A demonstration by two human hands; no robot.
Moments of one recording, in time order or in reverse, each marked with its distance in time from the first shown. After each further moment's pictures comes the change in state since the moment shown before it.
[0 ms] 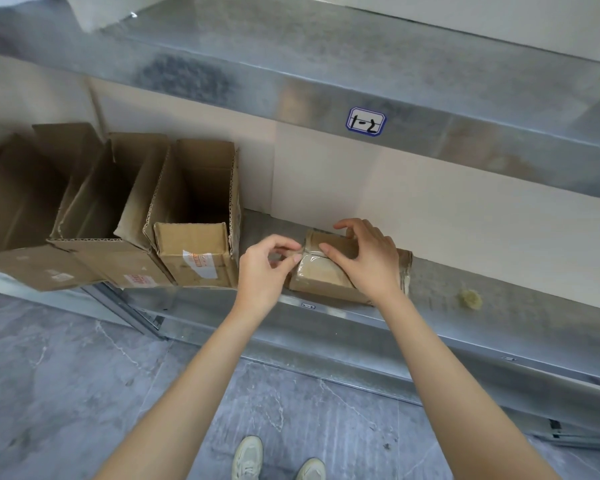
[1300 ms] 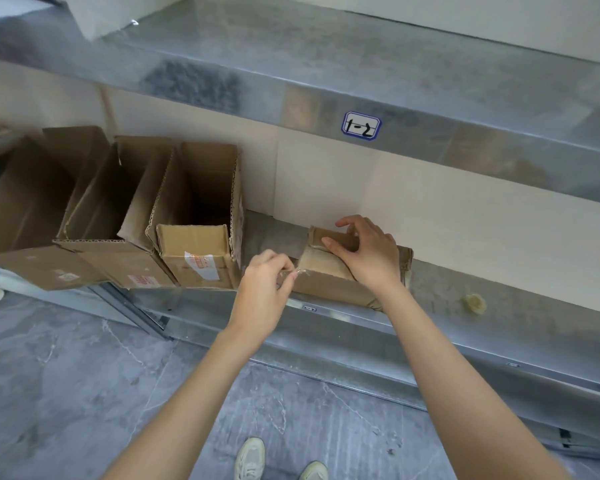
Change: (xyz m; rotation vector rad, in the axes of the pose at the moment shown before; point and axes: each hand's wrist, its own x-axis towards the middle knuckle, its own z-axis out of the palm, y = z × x) left_hand -0.019 -0.006 -0.003 0.491 -0.036 0.208; right_hand 0.018 0.003 -0.002 0.041 -0.117 0.089
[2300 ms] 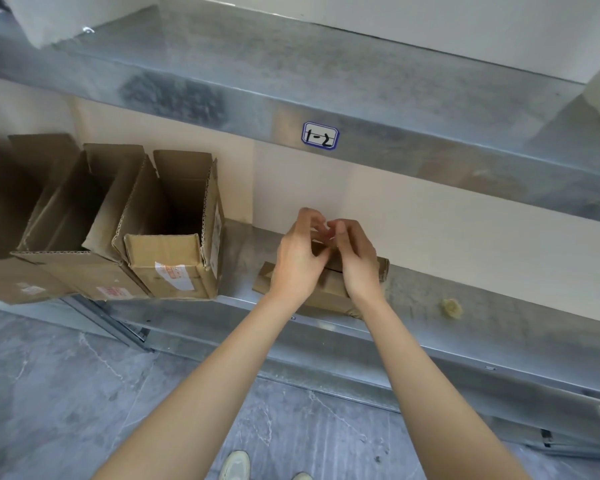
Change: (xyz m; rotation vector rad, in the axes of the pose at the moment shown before) left_hand 0.063 0.060 0.056 -0.326 0.089 0.068; right_hand -0.012 0.001 -0.004 0.622 0.146 0.126
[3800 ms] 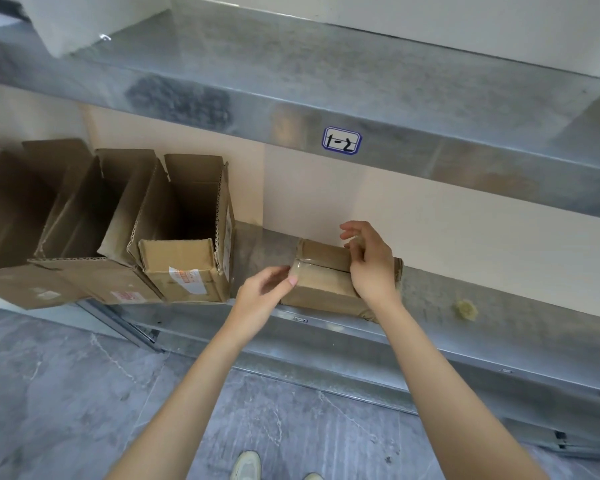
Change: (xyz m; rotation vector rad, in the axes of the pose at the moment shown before) left_hand -0.049 -0.057 -0.065 -0.266 -0.250 -0.504; right_hand 0.011 0.012 0.001 -0.248 0.032 -0.137
